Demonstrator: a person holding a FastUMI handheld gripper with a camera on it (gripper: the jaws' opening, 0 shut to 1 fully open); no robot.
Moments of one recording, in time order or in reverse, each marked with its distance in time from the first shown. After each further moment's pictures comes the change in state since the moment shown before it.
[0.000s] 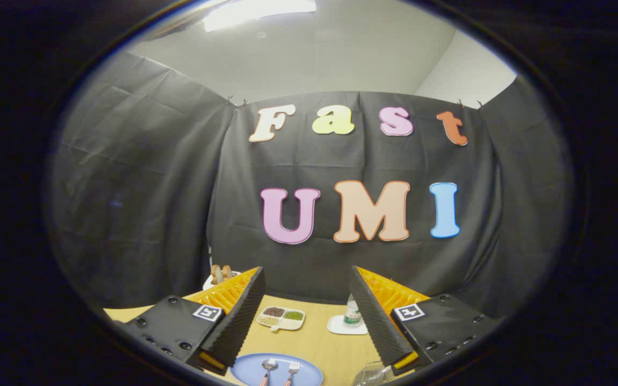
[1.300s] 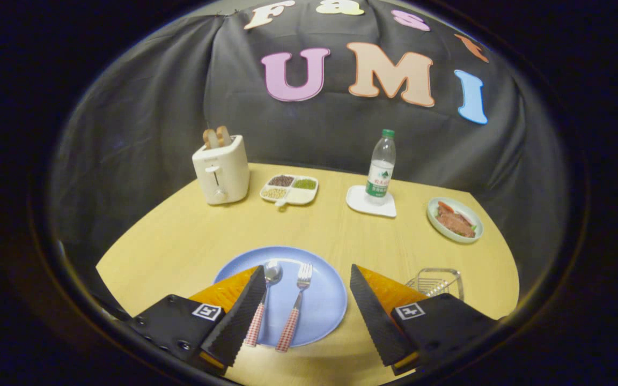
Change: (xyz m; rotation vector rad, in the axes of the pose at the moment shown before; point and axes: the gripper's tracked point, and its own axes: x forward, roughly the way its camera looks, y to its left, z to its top) arm -0.026 0.002 -0.268 -0.018 0.729 0.011
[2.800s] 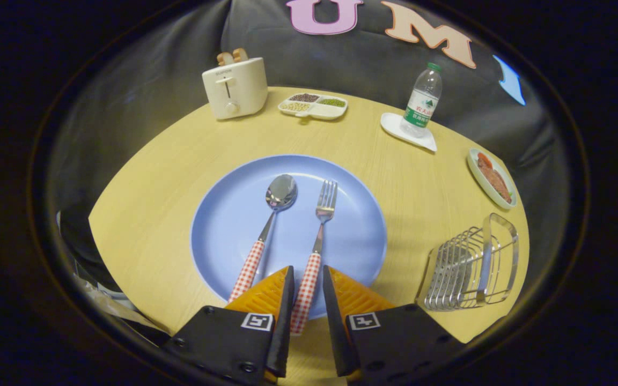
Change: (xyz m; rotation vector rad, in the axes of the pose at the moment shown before) arm 0.021 0.015 -0.104 -0.130 0.339 0.066
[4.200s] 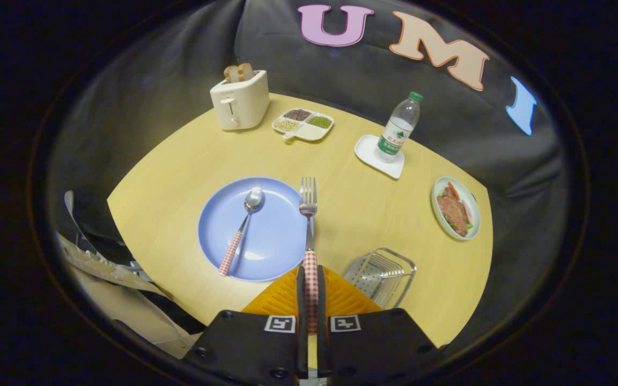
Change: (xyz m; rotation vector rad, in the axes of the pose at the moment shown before) arm -0.104 -0.096 0.052 -0.143 0.075 0.045
